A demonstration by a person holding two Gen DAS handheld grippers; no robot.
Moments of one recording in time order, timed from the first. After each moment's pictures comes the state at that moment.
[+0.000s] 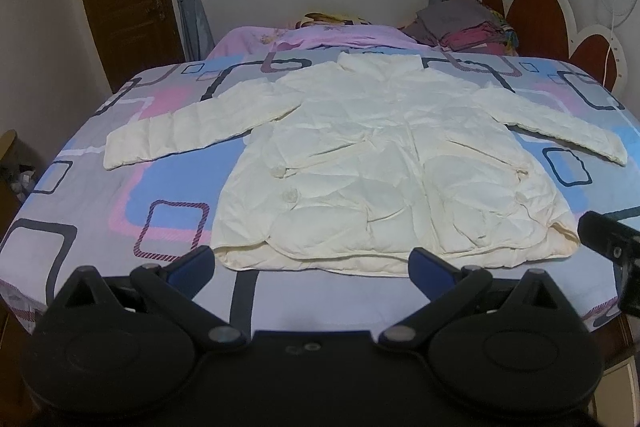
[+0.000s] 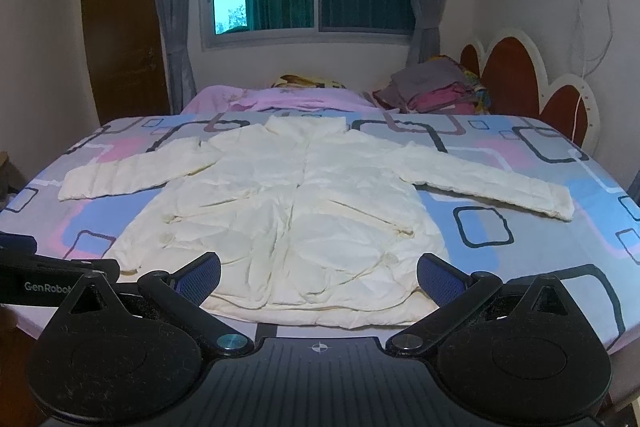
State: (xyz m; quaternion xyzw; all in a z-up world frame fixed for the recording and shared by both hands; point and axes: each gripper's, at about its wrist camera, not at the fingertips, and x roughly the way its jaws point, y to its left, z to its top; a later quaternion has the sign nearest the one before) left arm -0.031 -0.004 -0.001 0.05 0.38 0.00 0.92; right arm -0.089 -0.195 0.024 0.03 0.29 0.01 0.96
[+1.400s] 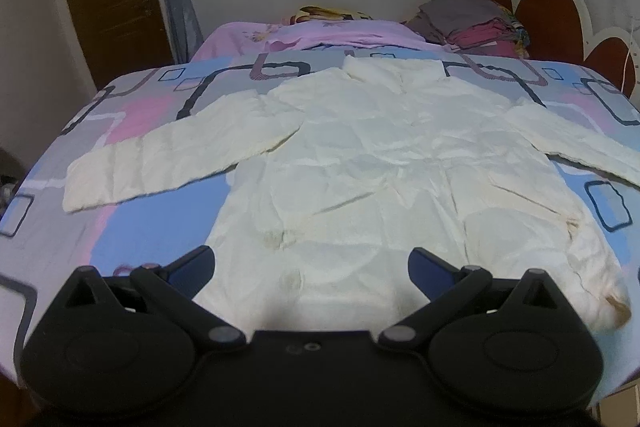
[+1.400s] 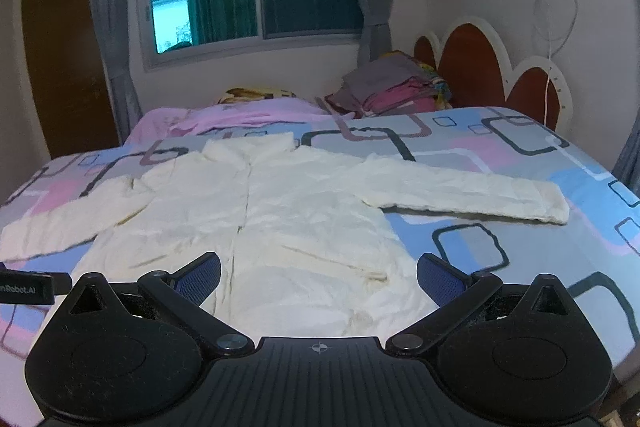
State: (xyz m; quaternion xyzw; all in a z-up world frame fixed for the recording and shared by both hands) left arm 0.120 0.004 -0.029 0.06 0.39 -0.02 0.92; right arm 0.037 -0.239 -0.001 0.07 0.28 -0.07 0.95
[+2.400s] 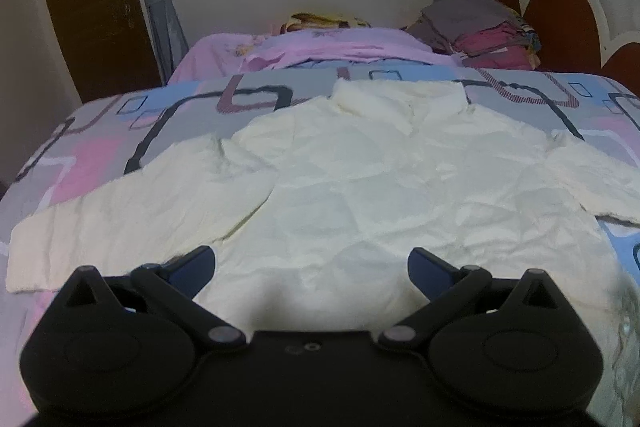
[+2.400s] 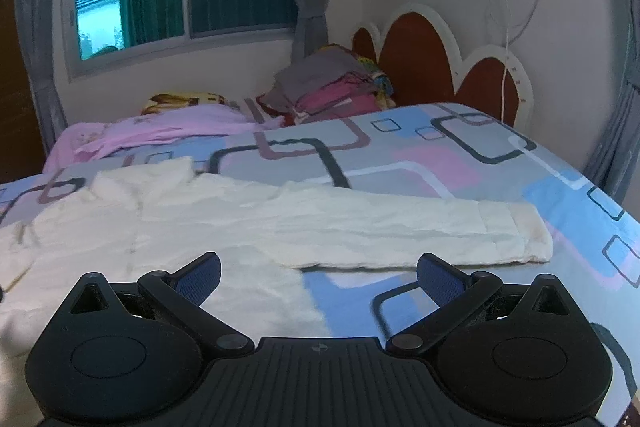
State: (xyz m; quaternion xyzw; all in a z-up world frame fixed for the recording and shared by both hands) left arm 0.272 -0.041 -0.064 0.07 0.38 -0.02 0.92; right arm 0.177 -0.367 -0.038 0.08 0.29 -0.16 0.94
